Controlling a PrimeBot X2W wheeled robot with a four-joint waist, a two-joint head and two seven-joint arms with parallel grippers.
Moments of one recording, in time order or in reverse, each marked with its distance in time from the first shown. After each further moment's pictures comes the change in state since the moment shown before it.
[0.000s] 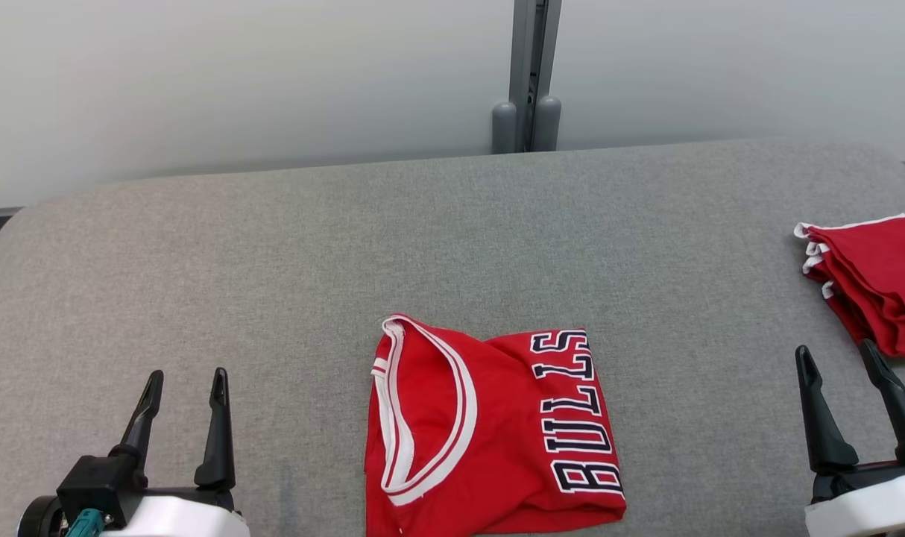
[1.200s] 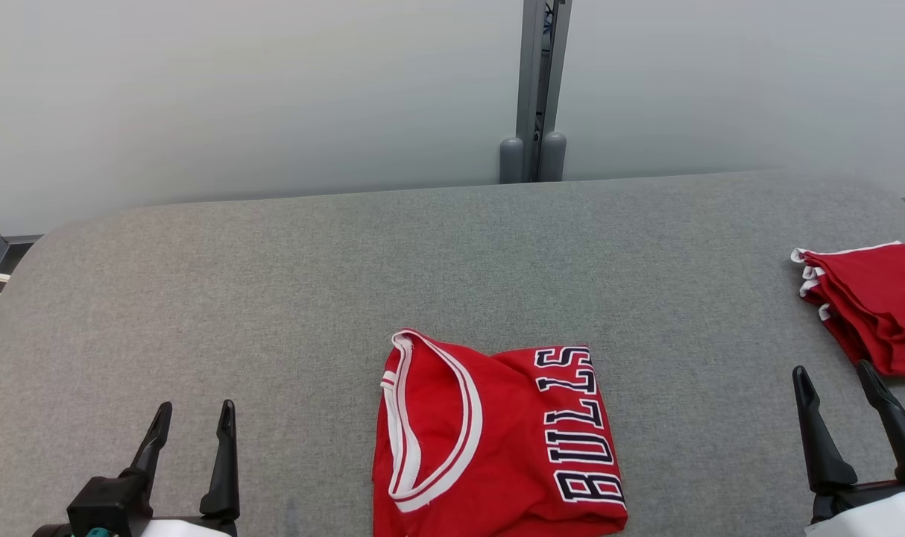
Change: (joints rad) left arm 0.066 0.021 -0.028 -0.035 -0.017 0.023 0.054; right arm 0.053 0.012 -0.009 -0.041 -0.007 0.000 0.044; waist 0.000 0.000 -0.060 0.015
